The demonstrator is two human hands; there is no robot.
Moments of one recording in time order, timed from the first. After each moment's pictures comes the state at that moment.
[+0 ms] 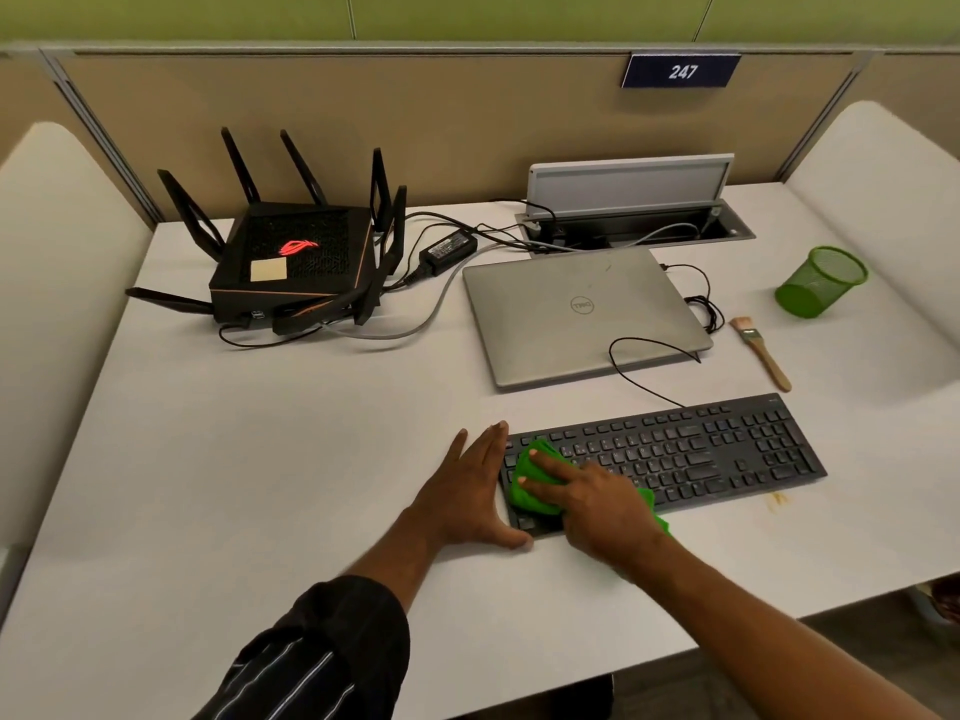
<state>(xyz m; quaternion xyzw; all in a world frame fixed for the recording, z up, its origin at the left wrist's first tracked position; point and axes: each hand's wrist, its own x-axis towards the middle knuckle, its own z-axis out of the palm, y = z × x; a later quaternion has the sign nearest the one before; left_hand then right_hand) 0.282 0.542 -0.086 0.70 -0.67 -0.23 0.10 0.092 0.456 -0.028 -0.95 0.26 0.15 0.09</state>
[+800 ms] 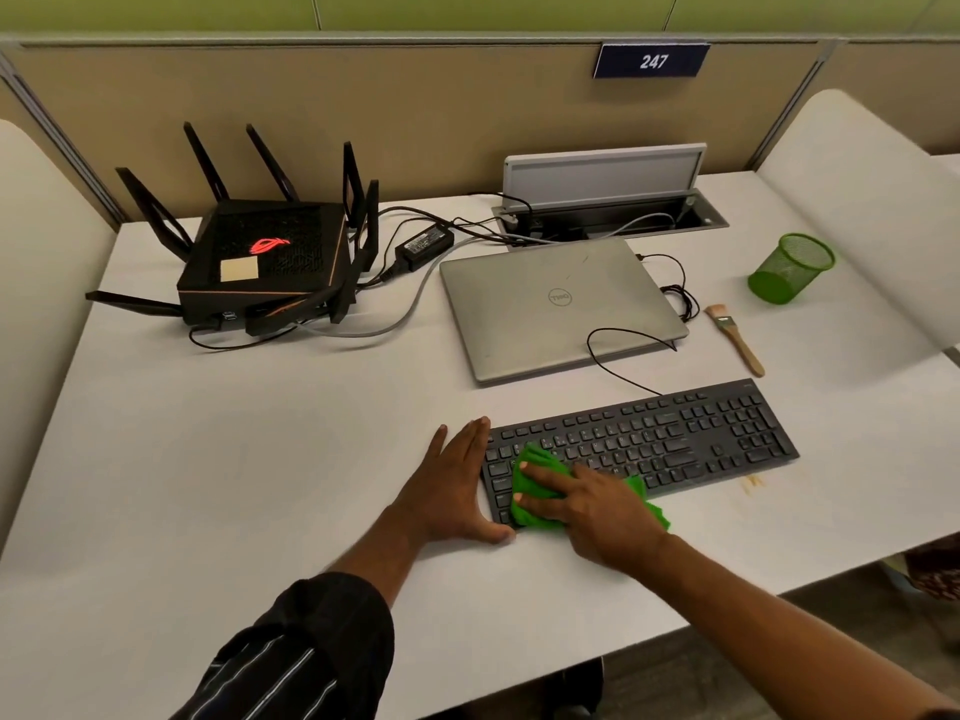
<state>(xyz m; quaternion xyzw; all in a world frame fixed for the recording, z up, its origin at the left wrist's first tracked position) 0.280 0.542 -0.087 0.69 -0.68 -0.22 0.09 0.061 0.453 -0.036 -0.97 0.19 0.15 0.06</state>
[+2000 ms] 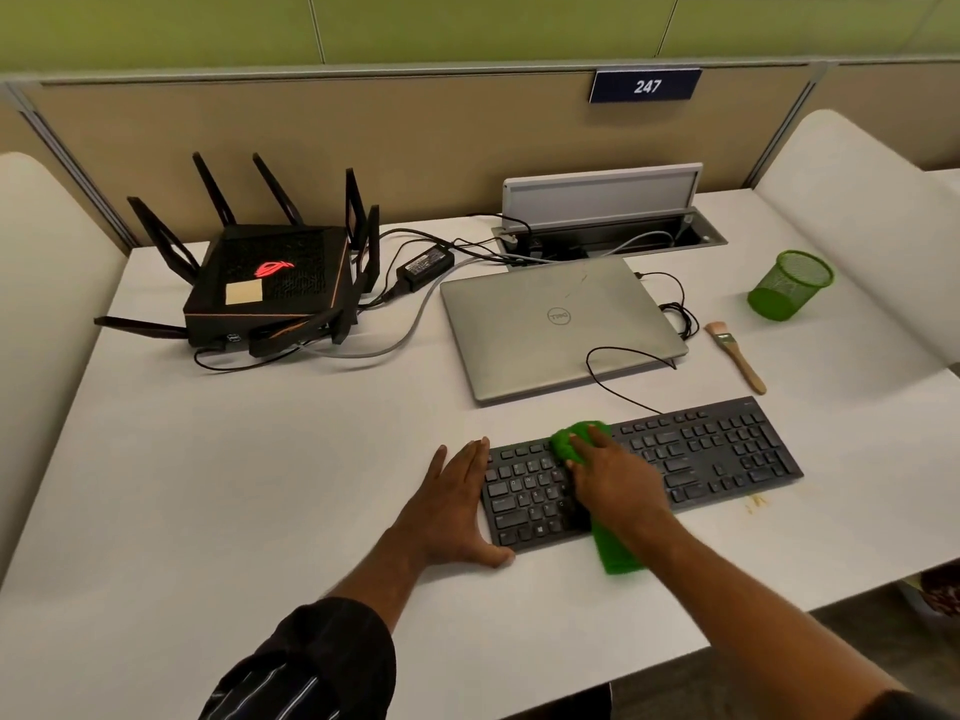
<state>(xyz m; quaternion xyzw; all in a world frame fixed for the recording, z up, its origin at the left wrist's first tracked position) 0.278 0.541 -0.085 0.70 -0.67 -0.23 0.08 0.080 0.416 -0.029 -0.87 0.48 0.10 0.08</state>
